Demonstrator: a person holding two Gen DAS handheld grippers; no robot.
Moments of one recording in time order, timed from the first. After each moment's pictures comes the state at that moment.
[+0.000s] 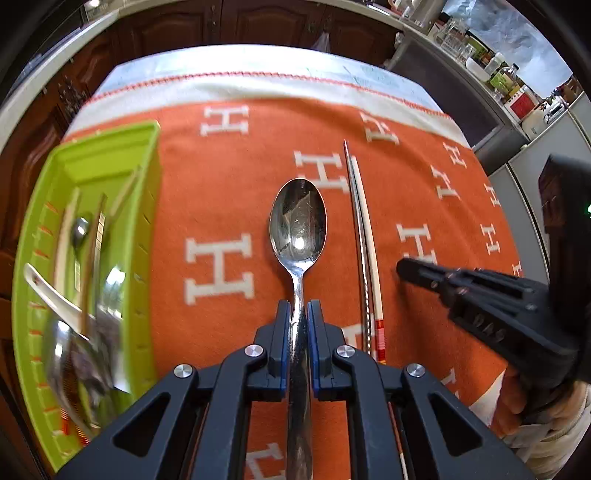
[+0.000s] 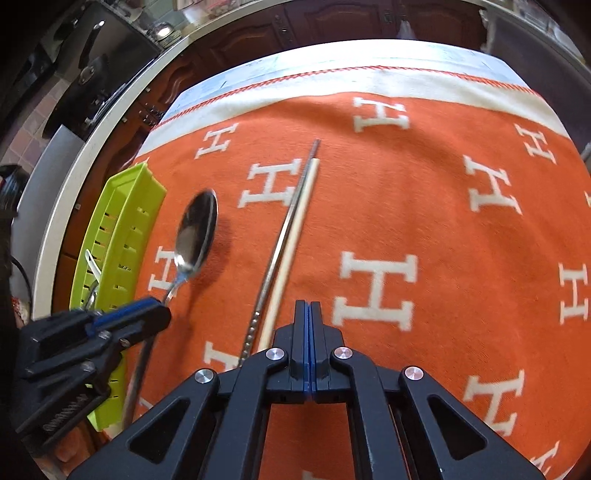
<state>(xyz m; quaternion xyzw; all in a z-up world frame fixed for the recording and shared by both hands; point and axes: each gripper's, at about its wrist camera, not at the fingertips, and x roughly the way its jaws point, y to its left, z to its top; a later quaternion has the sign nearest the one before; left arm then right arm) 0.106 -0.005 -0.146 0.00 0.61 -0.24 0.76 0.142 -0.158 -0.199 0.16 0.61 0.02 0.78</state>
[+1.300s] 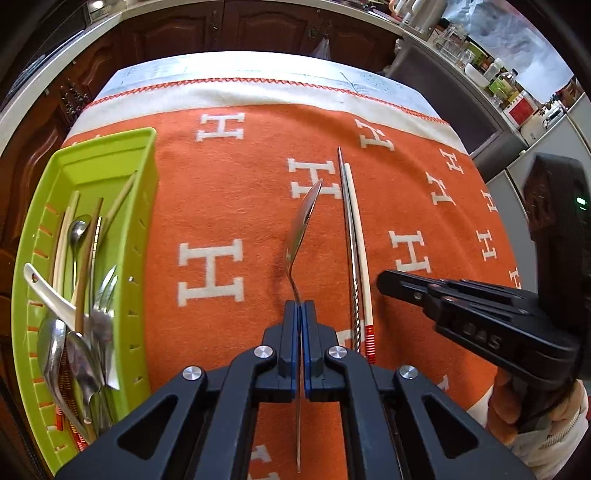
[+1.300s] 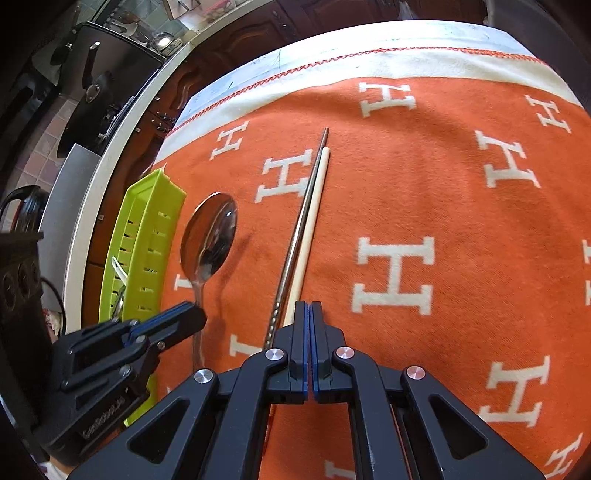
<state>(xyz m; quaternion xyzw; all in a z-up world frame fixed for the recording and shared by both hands) 0.105 -0.004 -0.137 -0.01 0.59 -0.23 0.77 0.142 -0.158 -0.203 0.21 0.61 0.05 0.76</state>
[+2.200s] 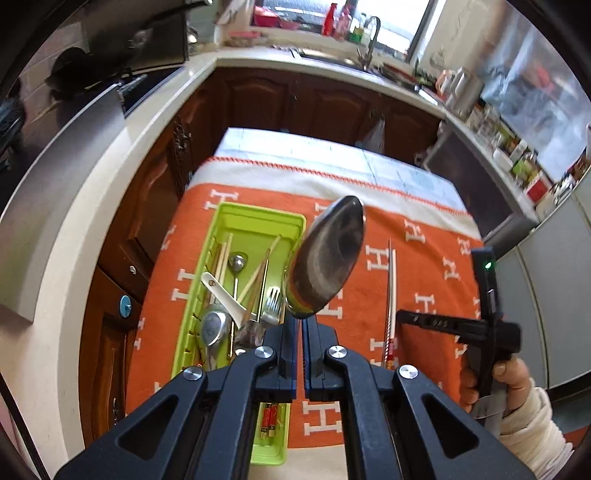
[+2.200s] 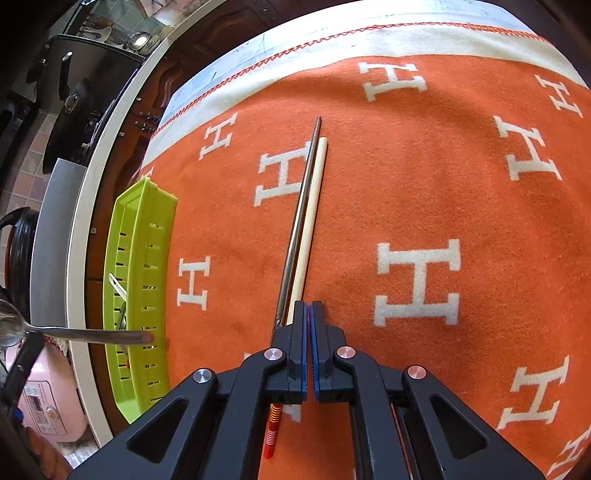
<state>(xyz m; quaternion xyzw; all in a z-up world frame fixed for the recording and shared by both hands) 0.074 0.125 -0.012 -0.06 0.51 -0.13 0.85 0.165 -0.150 -0.215 0.24 0.64 0.04 0.73</state>
